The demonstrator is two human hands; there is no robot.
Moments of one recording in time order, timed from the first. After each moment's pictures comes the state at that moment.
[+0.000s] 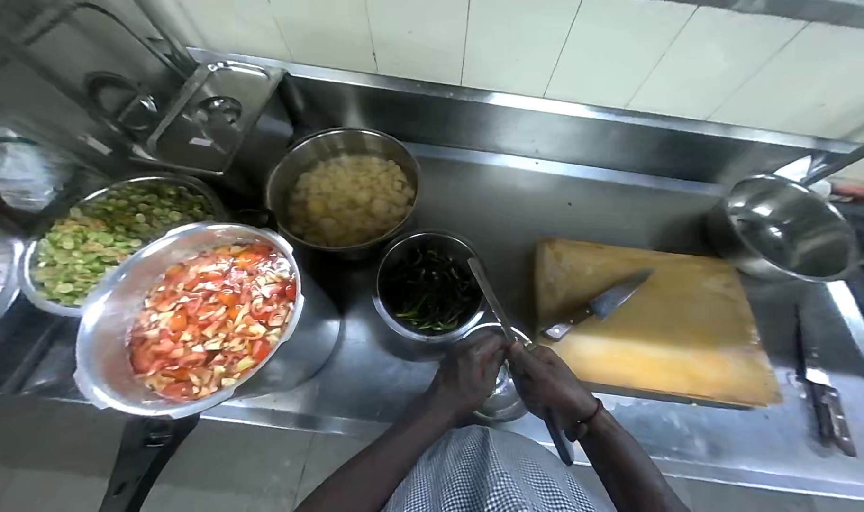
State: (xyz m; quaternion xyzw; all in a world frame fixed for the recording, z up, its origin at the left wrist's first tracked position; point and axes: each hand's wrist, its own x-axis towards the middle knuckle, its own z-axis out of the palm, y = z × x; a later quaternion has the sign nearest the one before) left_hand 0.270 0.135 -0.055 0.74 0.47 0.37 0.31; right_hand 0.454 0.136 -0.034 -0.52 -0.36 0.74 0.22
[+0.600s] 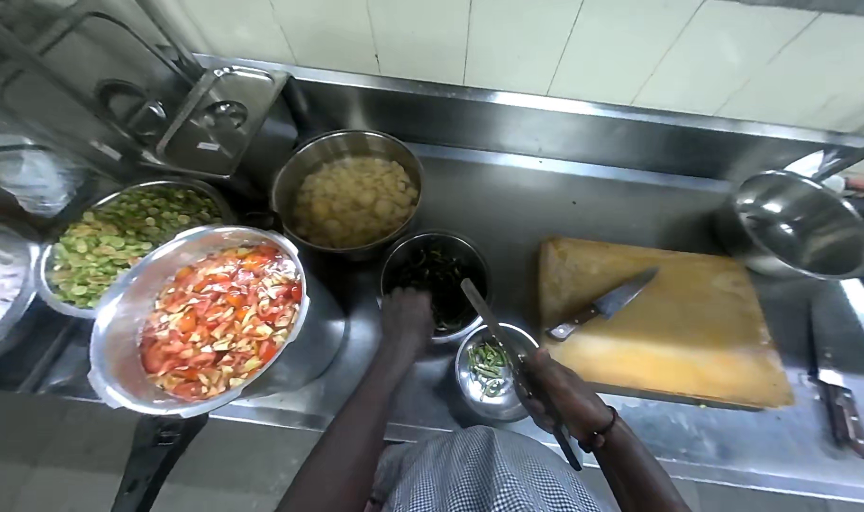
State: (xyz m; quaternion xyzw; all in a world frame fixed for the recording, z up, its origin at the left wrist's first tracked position) left_hand 0.206 0.208 -0.053 0.67 0.72 -0.03 0.20; right_hand 0.466 0.127 -0.032 -0.48 -0.33 0.79 0.18
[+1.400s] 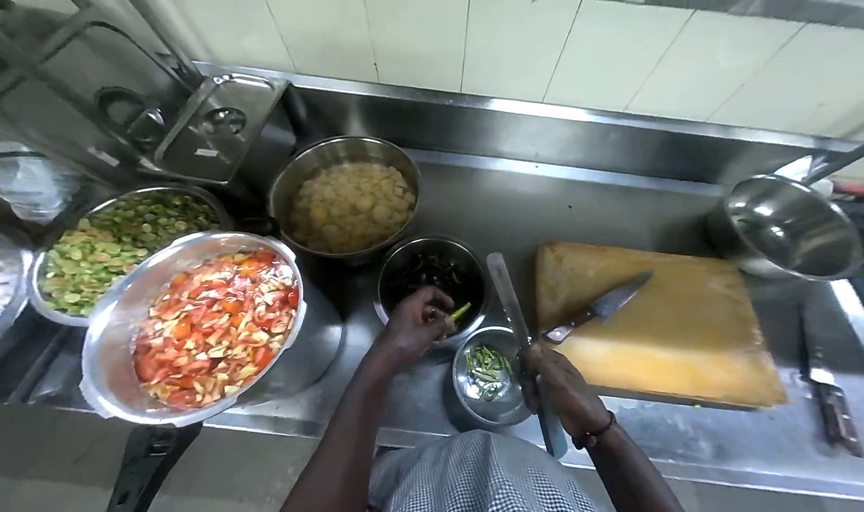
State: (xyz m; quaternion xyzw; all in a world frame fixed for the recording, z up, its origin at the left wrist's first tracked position) left_hand 0.196 0.184 -0.020 0.53 0.55 0.32 0.57; right_hand 0.463 0.129 -0.033 -0.51 -0.40 0.70 0.30
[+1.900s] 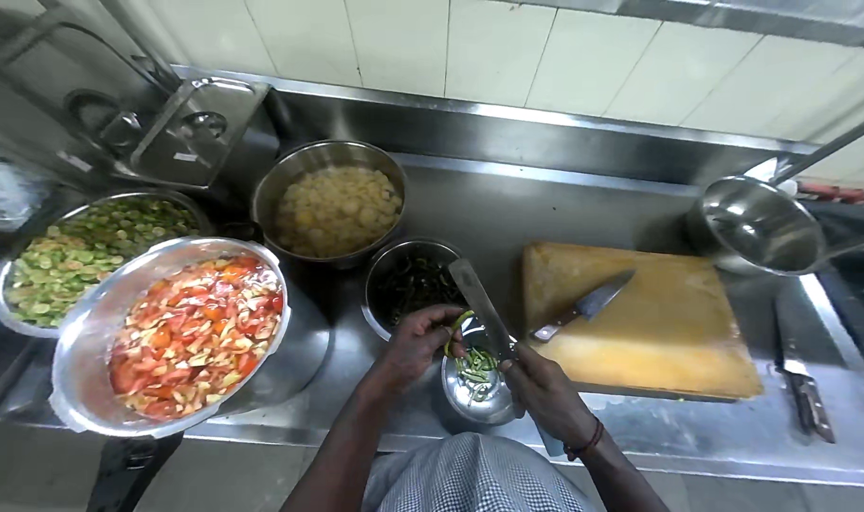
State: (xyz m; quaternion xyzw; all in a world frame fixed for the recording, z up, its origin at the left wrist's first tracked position) left_hand 0.219 0.160 -0.007 0.45 0.44 0.40 0.67; right_hand 0.456 0.122 -0.017 -0.57 -0.61 0.51 0.21
